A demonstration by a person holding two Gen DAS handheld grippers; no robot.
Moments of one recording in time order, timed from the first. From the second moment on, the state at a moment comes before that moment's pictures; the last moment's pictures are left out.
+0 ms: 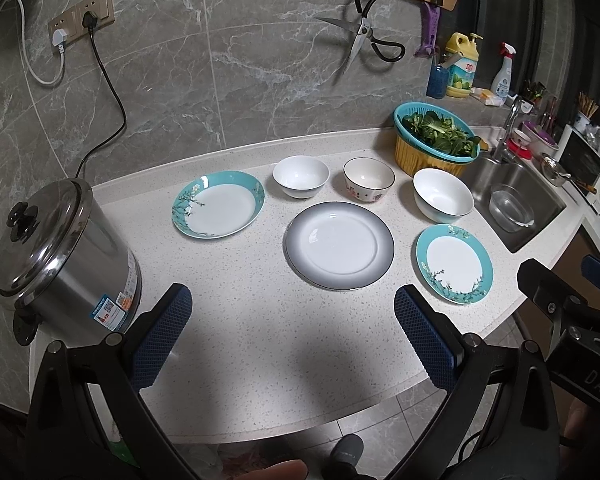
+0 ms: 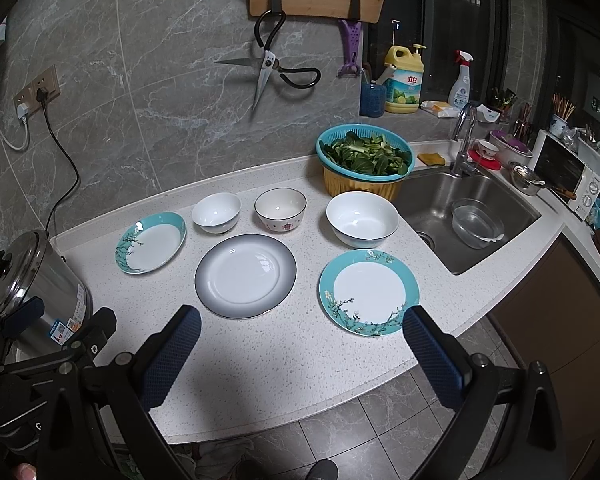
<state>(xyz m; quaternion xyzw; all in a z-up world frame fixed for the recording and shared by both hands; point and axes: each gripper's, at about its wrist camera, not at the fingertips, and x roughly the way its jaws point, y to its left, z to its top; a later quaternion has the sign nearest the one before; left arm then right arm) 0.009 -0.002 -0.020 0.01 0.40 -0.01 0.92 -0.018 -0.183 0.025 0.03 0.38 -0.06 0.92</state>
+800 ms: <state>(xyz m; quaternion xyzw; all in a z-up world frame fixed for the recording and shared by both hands) 0.029 -0.017 -0.056 0.00 0.42 0.02 0.91 -0.004 -0.199 0.010 0.04 0.39 -0.03 0.92</state>
